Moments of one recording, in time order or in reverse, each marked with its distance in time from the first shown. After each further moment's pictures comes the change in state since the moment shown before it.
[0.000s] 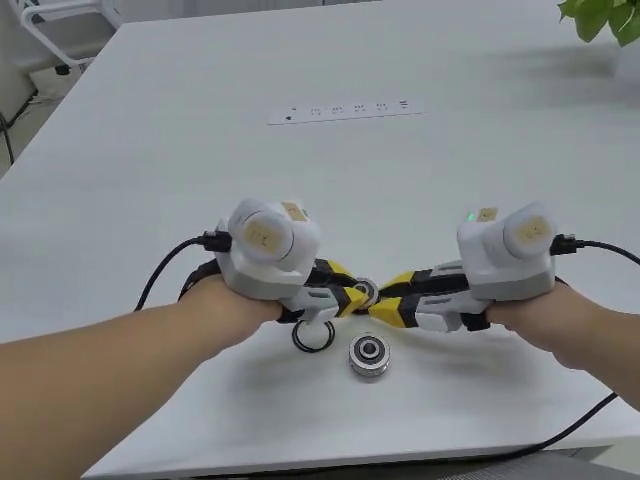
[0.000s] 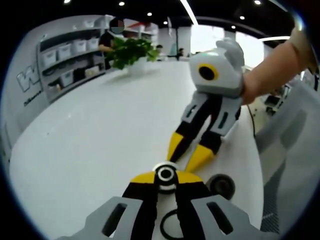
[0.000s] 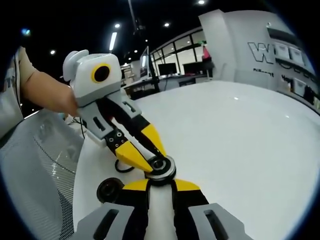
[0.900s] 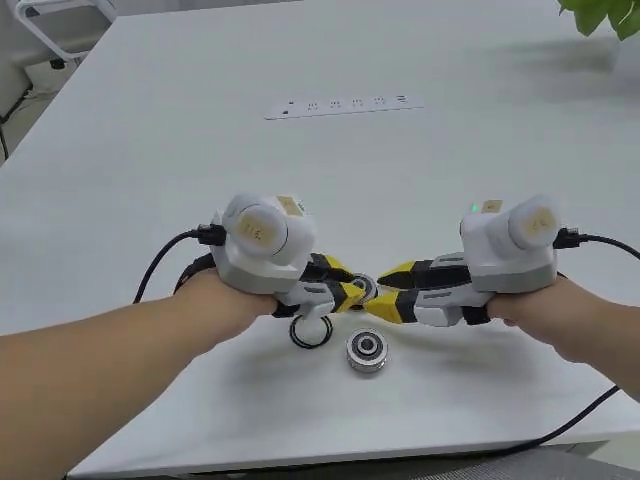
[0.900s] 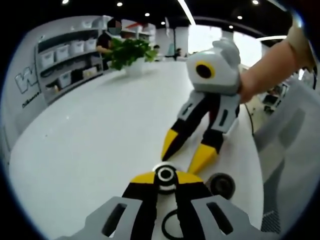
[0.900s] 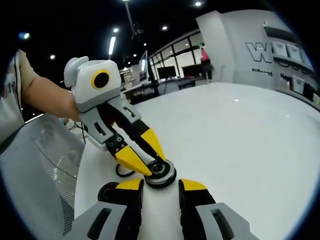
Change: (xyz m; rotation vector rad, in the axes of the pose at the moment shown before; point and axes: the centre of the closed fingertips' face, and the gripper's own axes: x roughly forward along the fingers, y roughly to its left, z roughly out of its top) left arm 0.000 -0.002 0.002 0.017 -0.004 -0.019; right arm 0.001 0.001 0.005 0.018 -0.033 0.014
